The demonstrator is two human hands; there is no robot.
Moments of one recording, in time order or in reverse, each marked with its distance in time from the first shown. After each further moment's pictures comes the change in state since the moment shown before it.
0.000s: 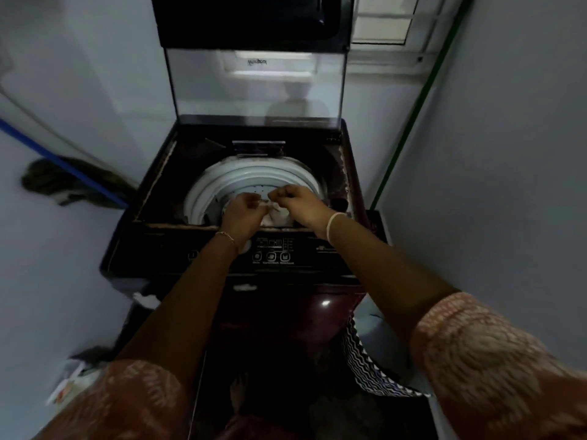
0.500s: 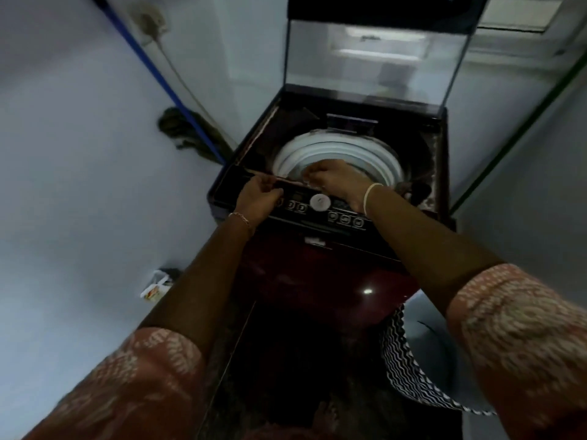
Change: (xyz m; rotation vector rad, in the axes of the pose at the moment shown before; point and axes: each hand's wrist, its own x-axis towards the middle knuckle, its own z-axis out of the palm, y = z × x) left_hand -0.089 -0.040 -0.113 -0.032 0.242 -0.114; right_hand -0.034 -0.042 0.079 -0.138 -0.234 -0.106
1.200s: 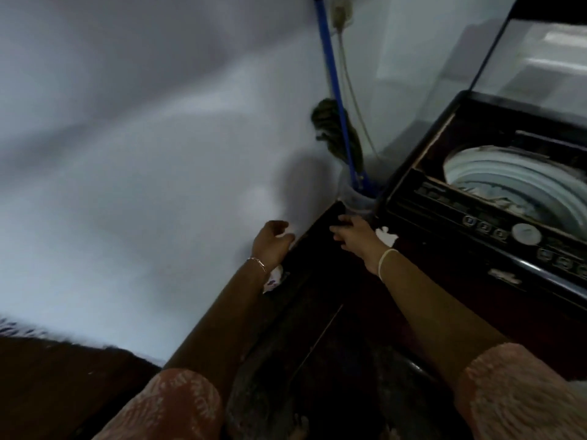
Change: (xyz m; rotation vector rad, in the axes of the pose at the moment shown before) left_hand -0.046 -0.190 -0.256 -0.068 0.249 -0.238; right_hand 0.005 -0.039 0.312 0.172 -0.209 0.186
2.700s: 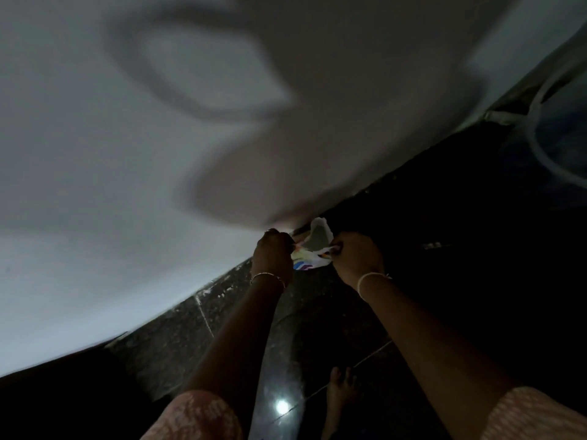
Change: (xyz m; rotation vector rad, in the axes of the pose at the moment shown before) left_hand 0.395 -0.436 0.084 0.612 0.064 -0.292; right_hand 0.488 0.327 0.230 -1.073 -0.228 -0.060
